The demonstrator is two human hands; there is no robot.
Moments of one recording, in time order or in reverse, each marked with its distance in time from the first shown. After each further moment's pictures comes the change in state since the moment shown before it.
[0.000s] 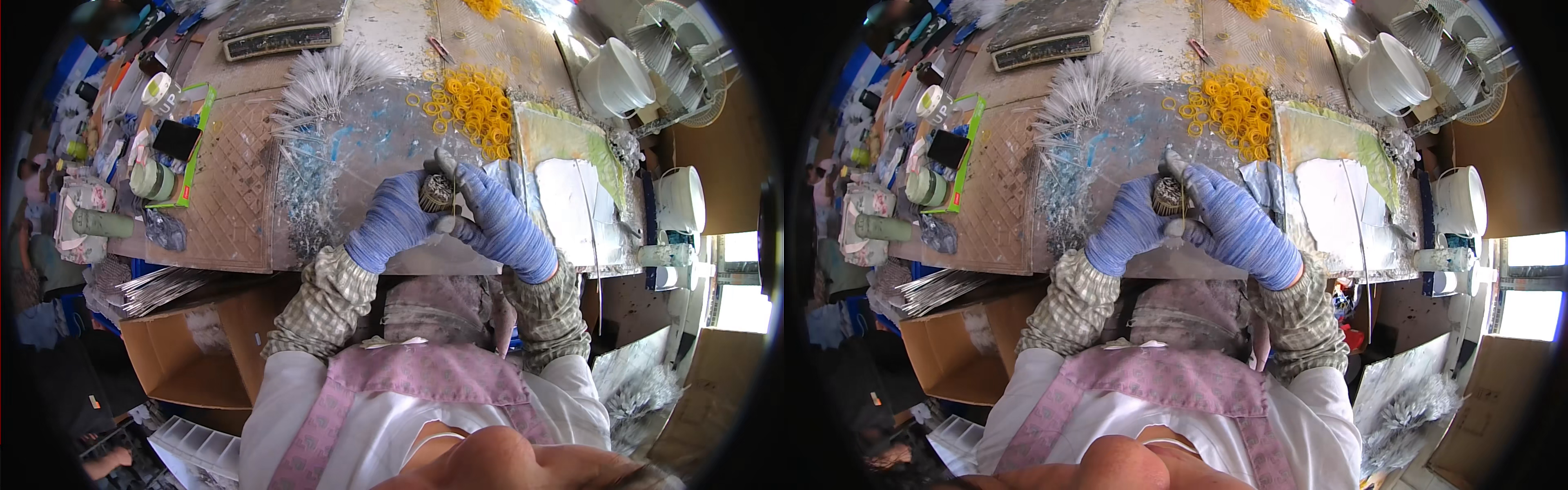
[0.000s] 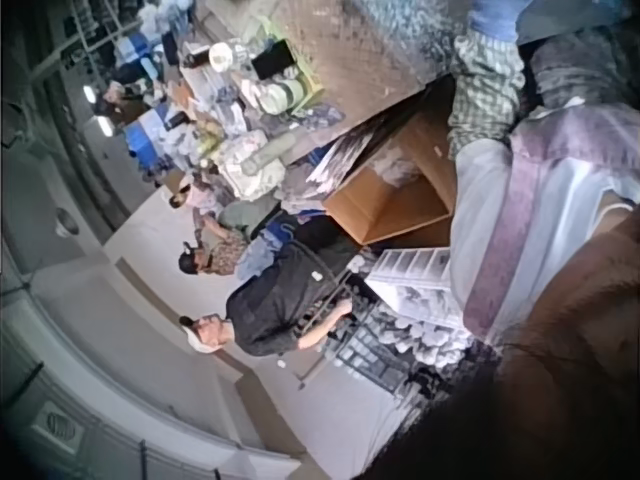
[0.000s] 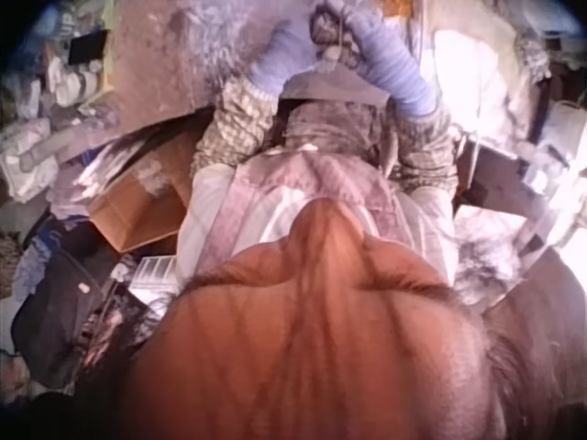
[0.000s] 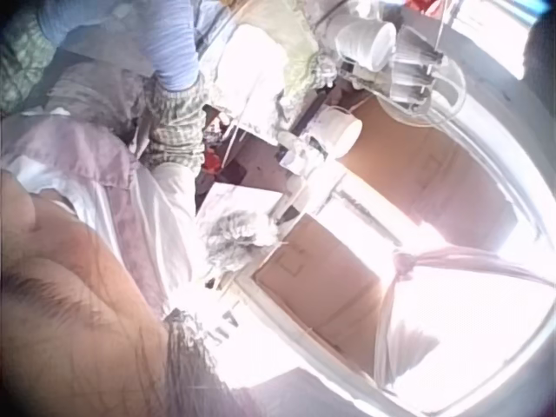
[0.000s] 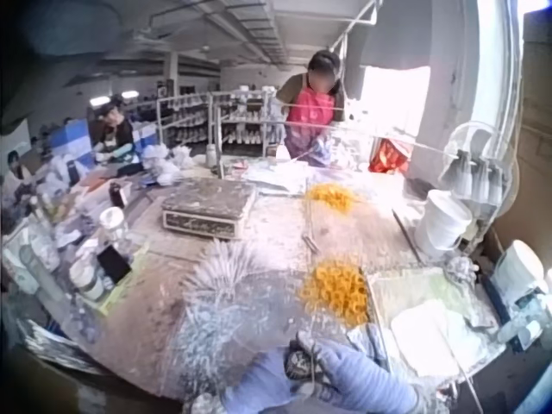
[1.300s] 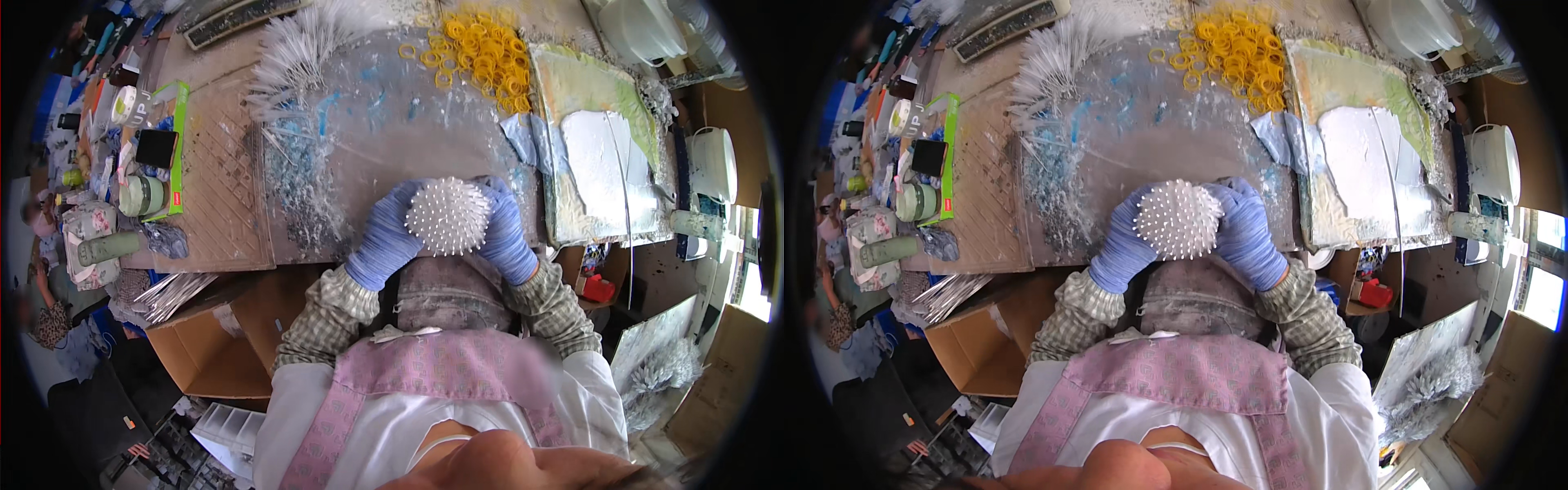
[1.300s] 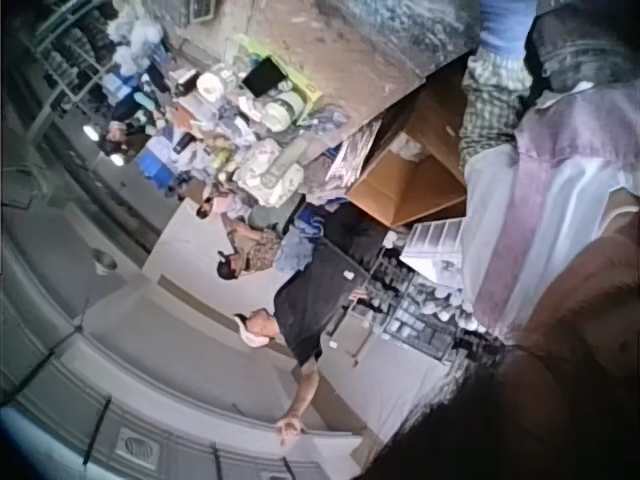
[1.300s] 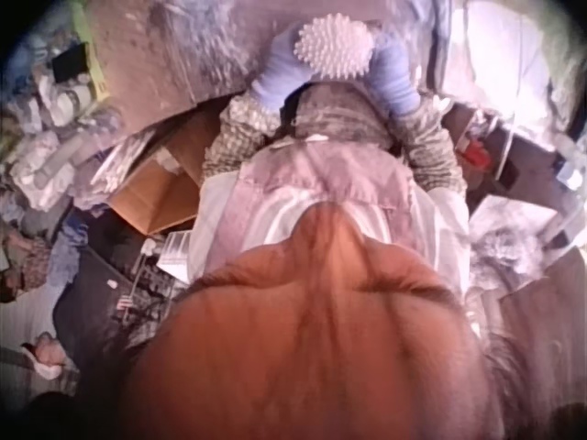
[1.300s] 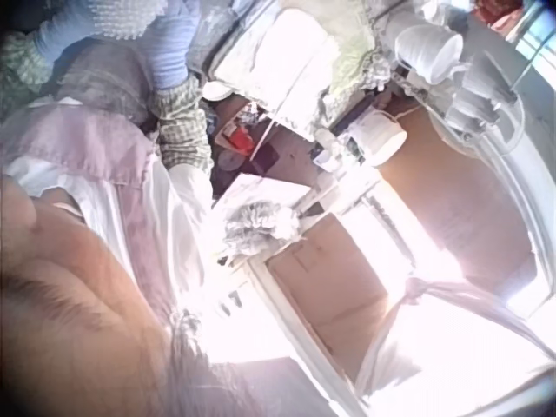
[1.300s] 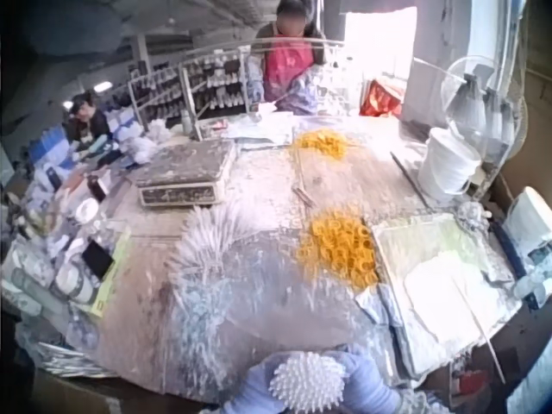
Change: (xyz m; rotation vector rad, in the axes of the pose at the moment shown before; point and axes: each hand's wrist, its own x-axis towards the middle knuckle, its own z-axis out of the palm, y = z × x) left_hand -0.034 -0.093 0.046 0.238 0.167 0.067; right_hand -0.082 0.080 0.103 -0.043 0.230 0.387
